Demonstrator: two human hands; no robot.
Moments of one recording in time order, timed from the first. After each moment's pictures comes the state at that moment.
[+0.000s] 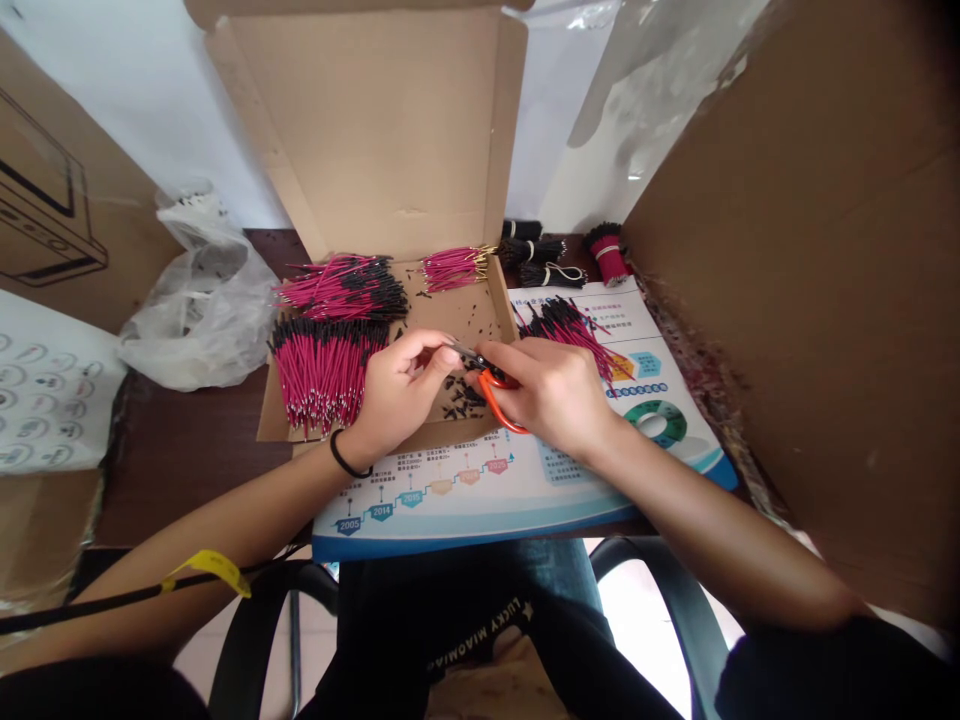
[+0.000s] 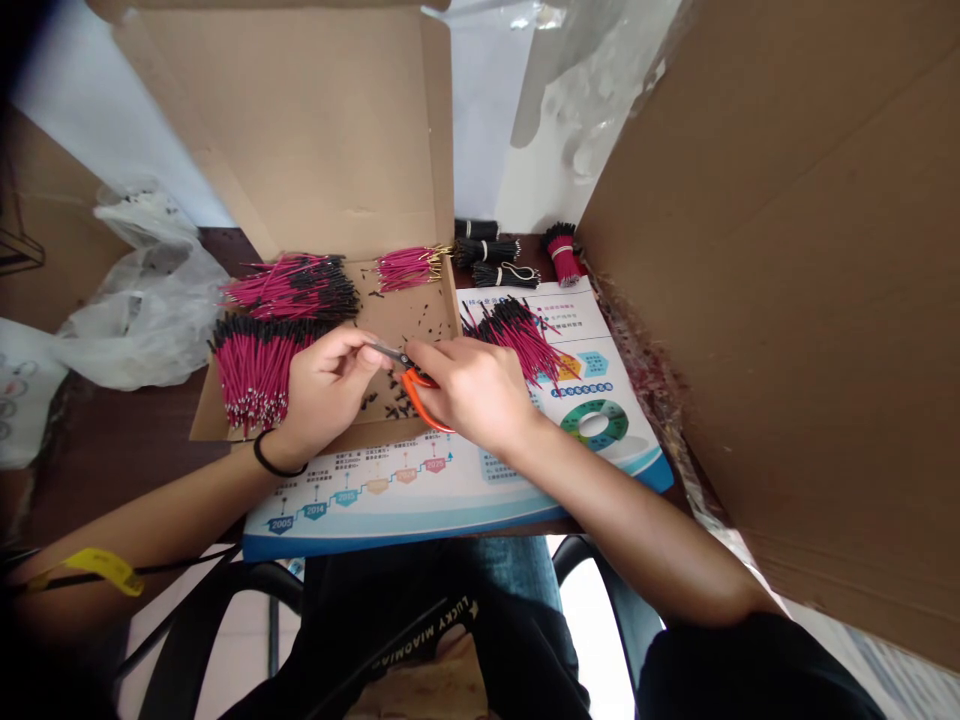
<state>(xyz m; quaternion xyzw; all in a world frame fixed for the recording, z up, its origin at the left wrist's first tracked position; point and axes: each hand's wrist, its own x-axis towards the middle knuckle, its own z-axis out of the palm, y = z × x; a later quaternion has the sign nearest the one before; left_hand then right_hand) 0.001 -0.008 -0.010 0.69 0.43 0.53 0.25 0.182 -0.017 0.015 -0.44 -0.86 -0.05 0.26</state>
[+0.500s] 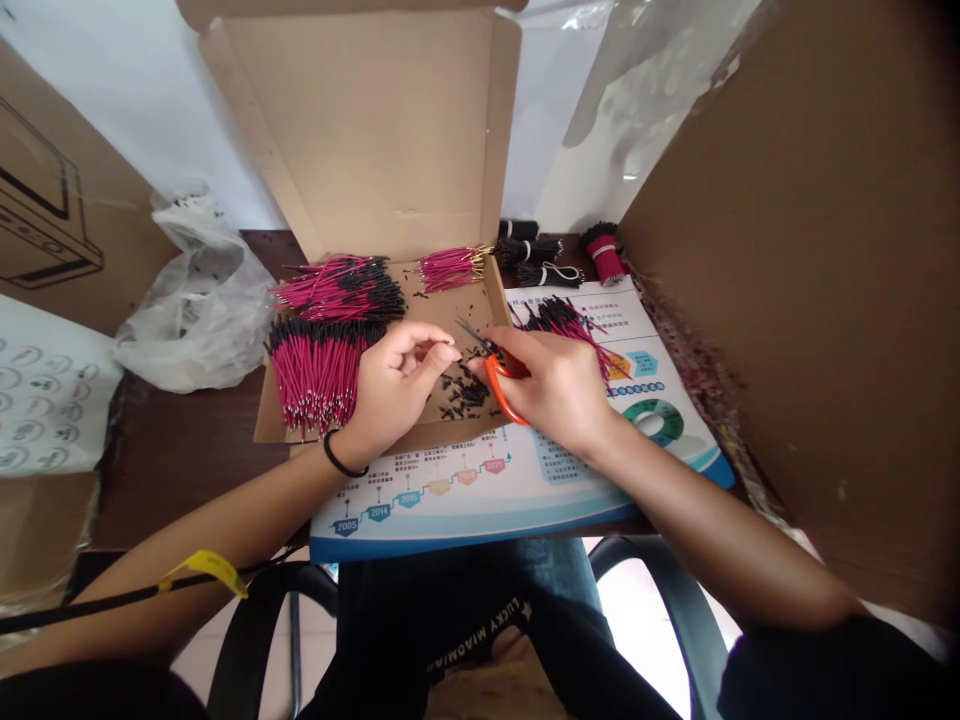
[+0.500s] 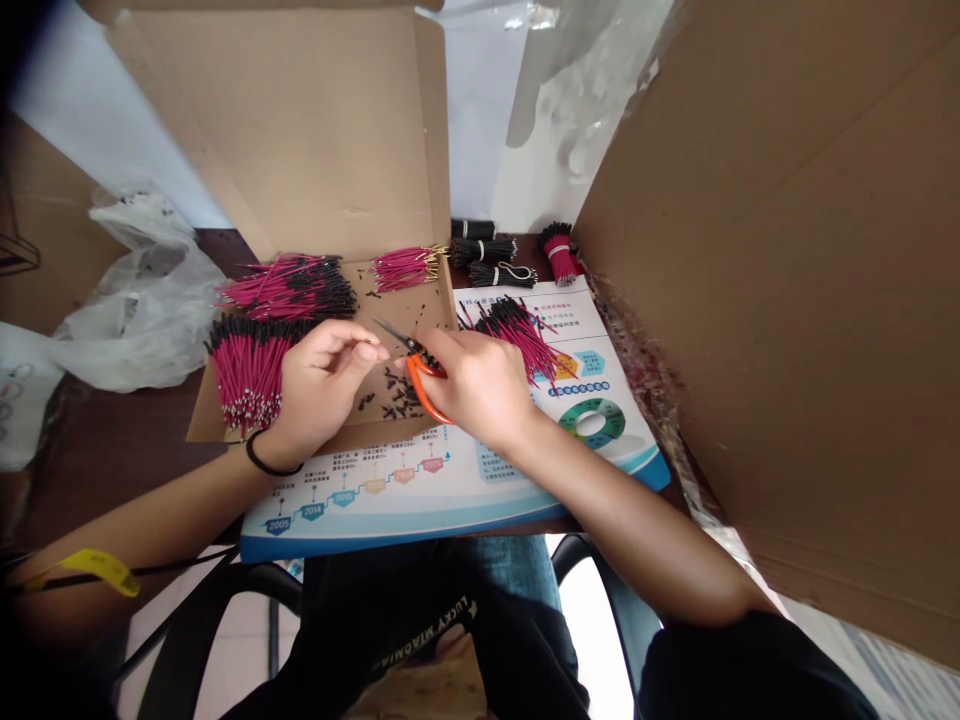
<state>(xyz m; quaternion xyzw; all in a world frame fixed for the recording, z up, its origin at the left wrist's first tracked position) 0.000 -0.007 -0.011 0.65 0.45 0.54 0.29 0.182 -0.015 0.015 -0.49 -0.81 0.02 0.30</state>
